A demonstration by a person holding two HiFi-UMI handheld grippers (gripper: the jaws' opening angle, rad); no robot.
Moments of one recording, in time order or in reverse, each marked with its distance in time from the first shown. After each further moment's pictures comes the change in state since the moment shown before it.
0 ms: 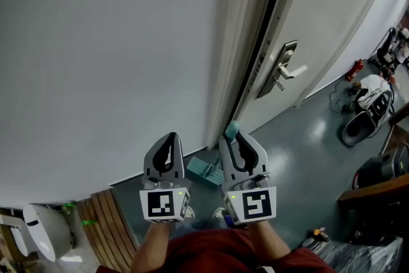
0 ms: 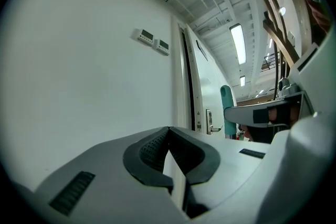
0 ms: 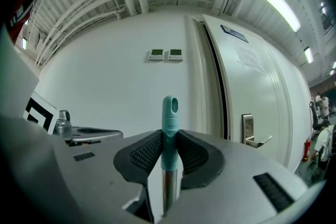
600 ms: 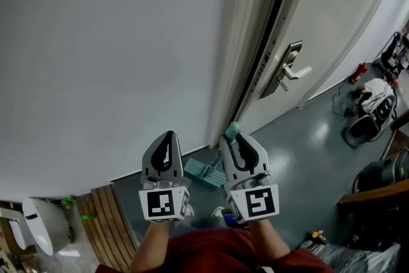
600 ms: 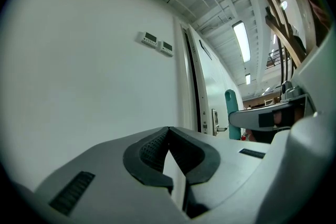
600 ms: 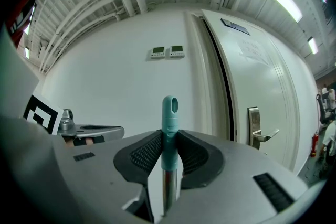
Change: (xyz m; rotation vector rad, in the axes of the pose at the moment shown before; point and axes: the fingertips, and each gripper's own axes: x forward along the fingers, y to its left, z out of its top) left arm -0.003 0.009 0.000 0.016 -0.007 0.065; right arm 0.003 0.003 -0.012 0.029 0.006 0.082
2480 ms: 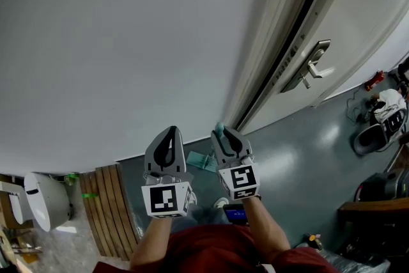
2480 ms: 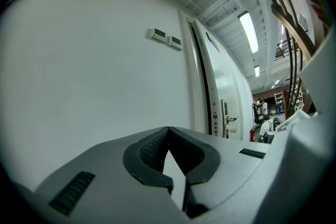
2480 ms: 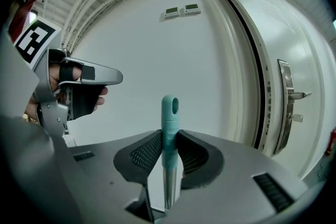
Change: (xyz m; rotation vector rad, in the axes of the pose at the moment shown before) left arm -0.025 0.035 -0.026 0.017 0.056 0.109; right arm 0.051 0.050 -0.136 -0.001 0.211 0.193
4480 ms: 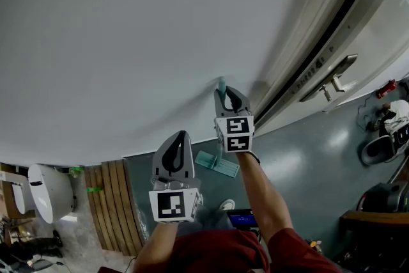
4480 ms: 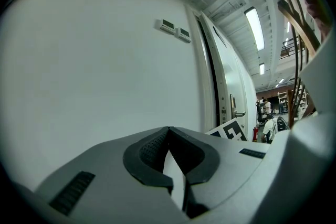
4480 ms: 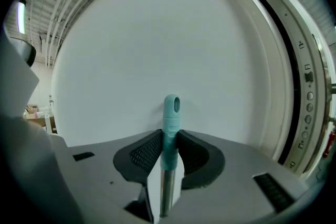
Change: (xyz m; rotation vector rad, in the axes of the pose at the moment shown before) left arm 0.025 0.038 -0.019 -0.015 0.041 0.034; right arm 0.174 -0.047 0.009 -0.005 0.043 -0.069
